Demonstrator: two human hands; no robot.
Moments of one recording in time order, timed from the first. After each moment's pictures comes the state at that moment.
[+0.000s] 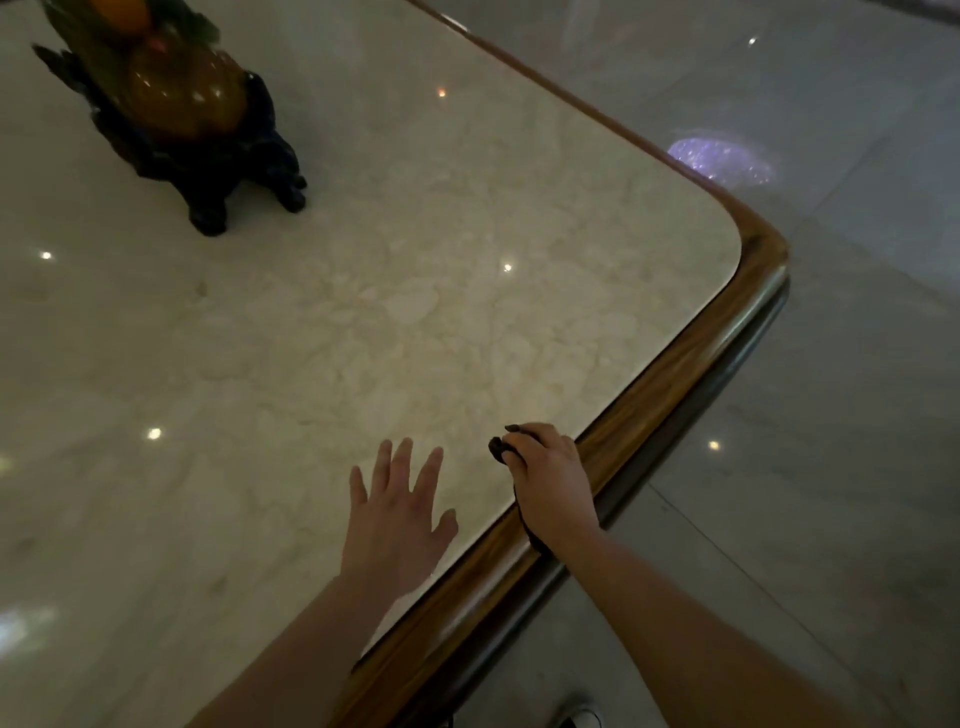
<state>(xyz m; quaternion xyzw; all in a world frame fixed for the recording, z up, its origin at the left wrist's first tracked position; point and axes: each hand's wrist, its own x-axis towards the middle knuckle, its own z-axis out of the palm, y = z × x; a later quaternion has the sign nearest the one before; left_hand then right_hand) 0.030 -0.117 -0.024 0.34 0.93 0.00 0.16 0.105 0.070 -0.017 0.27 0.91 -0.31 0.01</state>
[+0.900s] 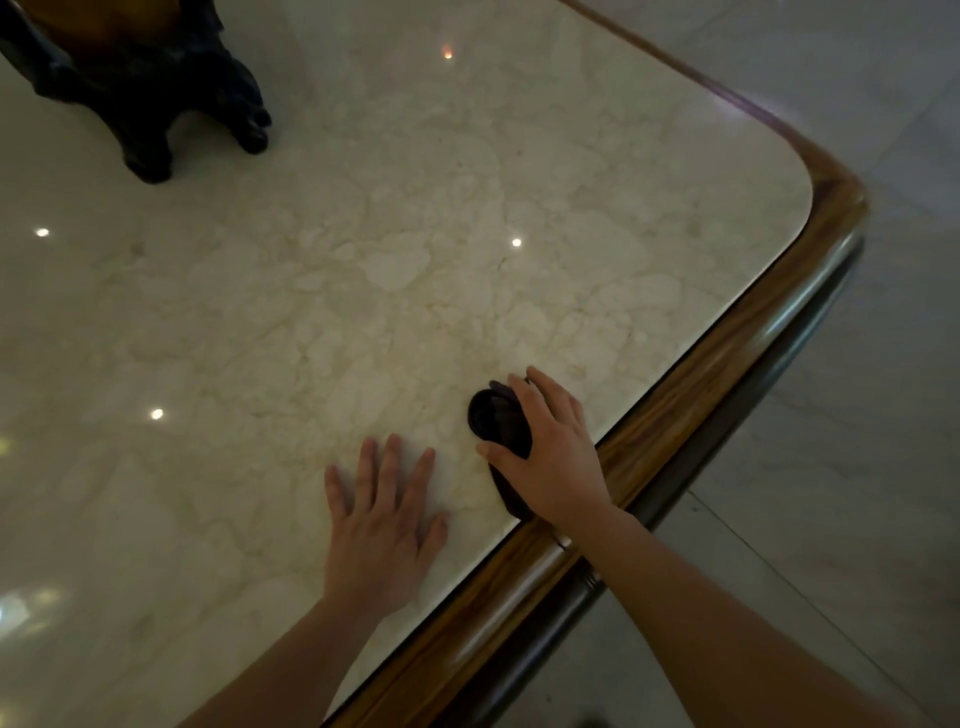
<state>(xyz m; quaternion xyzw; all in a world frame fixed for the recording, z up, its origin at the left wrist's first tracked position) 0.011 -0.122 -0.153 0.35 0.93 -0.01 0.12 0.065 0.103 -0.109 0.23 0.92 -0.33 -0.02</state>
